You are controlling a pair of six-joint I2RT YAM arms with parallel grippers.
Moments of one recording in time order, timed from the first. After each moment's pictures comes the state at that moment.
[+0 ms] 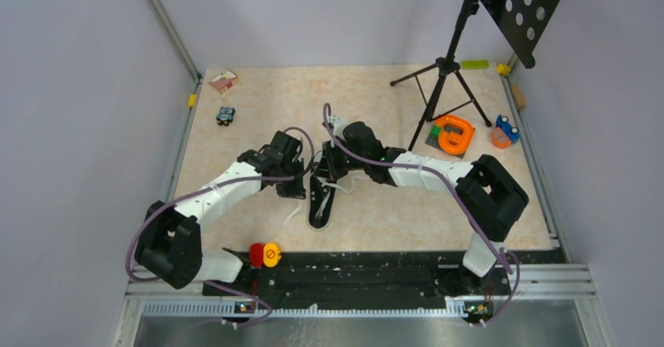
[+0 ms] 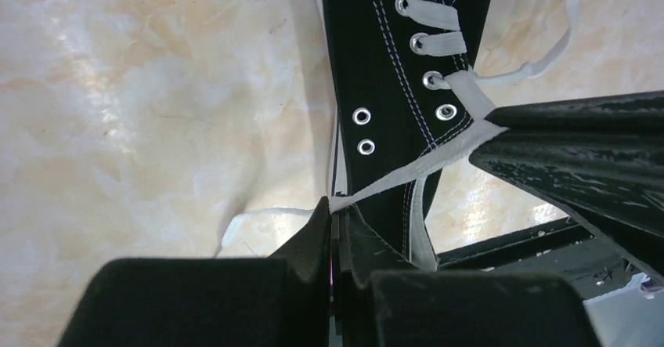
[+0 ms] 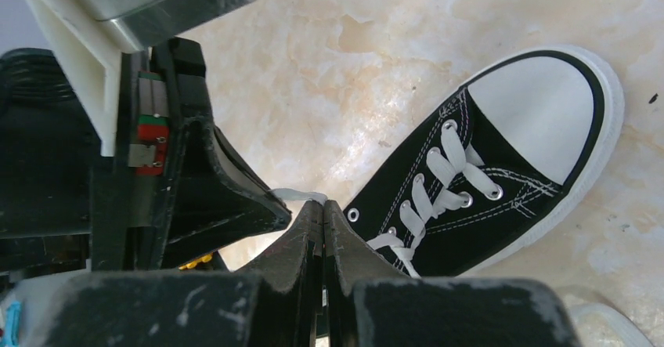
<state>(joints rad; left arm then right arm) -0.51 1.35 0.92 -0.70 0.09 -0.53 0.84 1.75 1.12 0.11 -0.31 0.46</state>
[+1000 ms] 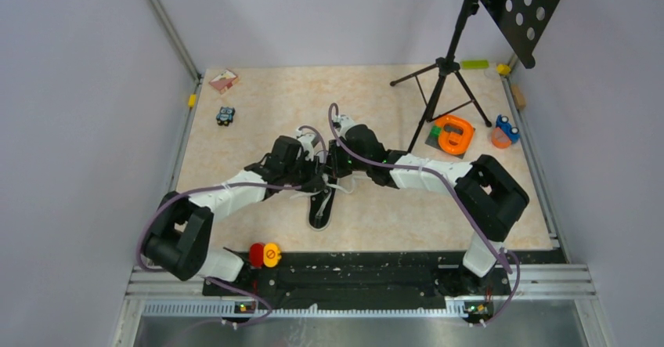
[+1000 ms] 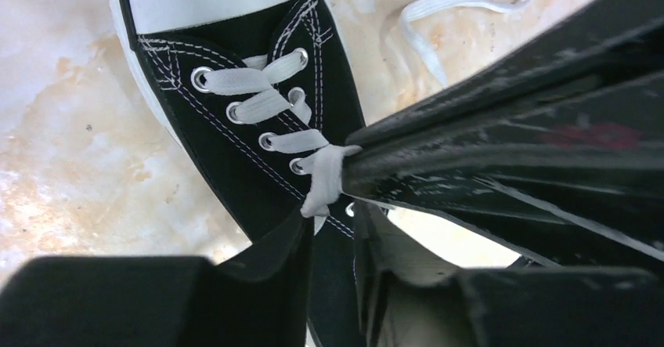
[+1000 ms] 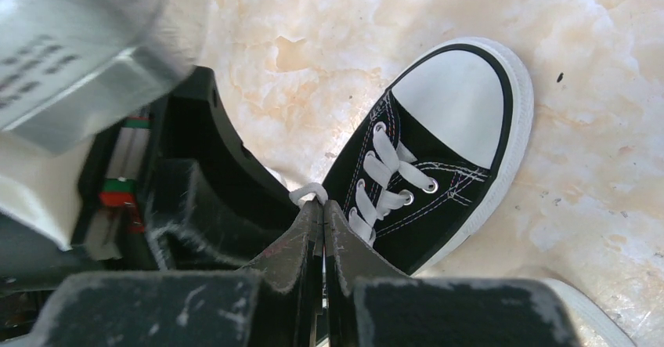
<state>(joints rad) -0.50 1.42 0.72 -0.11 0.31 -0.36 0.83 1.75 1.07 0.14 -0.17 0.51</state>
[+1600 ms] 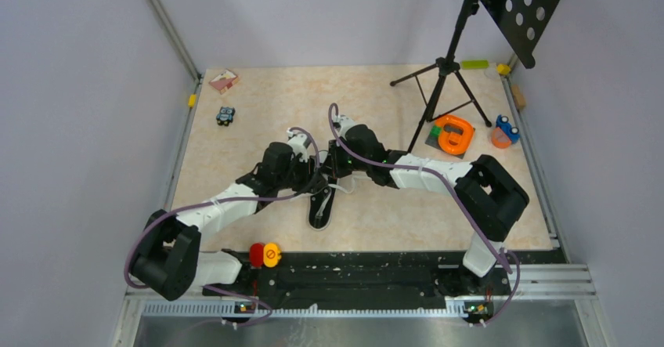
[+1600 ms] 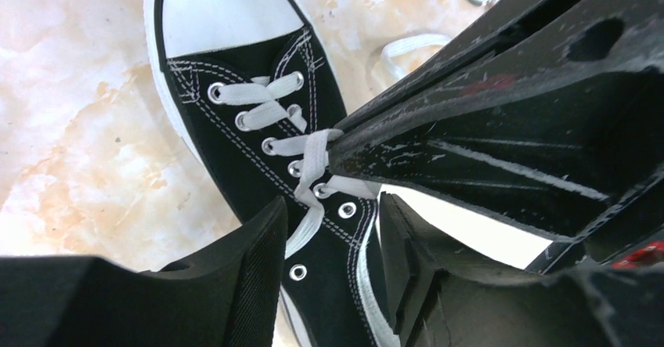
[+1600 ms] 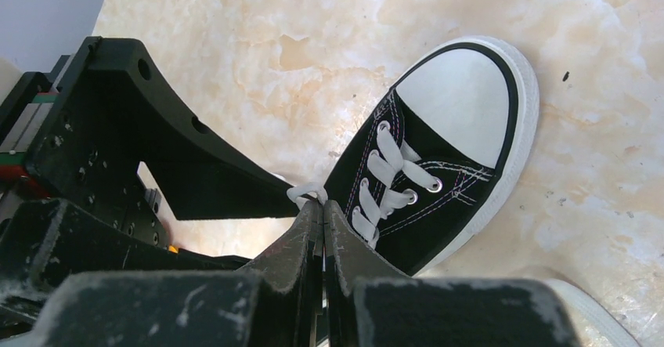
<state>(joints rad) -0.51 1.27 0.61 0.00 0.27 -0.37 0.83 1.75 1.07 0.14 -0.18 0.51</state>
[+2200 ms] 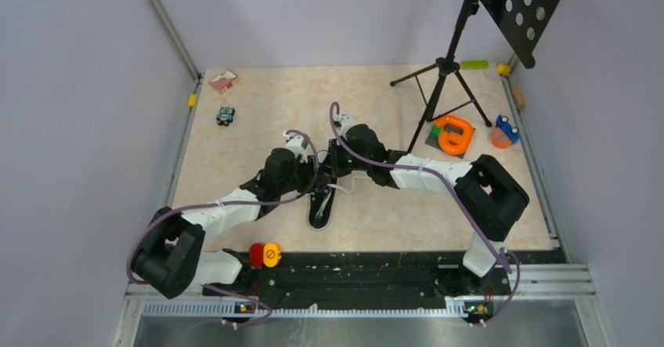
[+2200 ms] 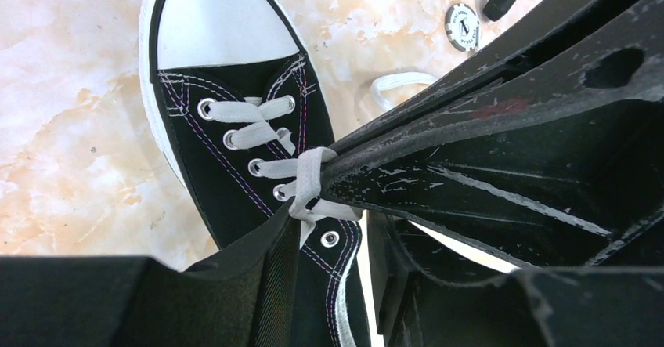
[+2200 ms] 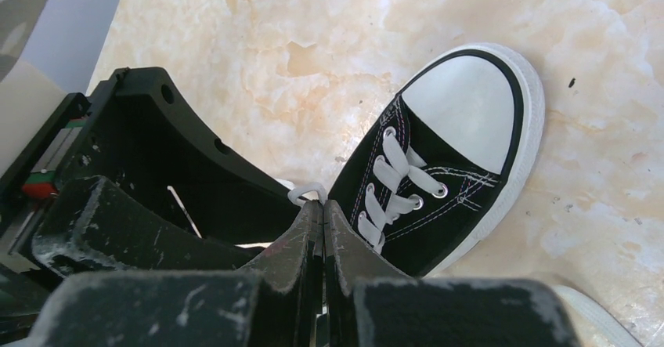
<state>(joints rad) -0.54 1.28 0.53 0.21 0.19 -0.53 0.83 1.75 1.07 0.17 -0.19 0.53</state>
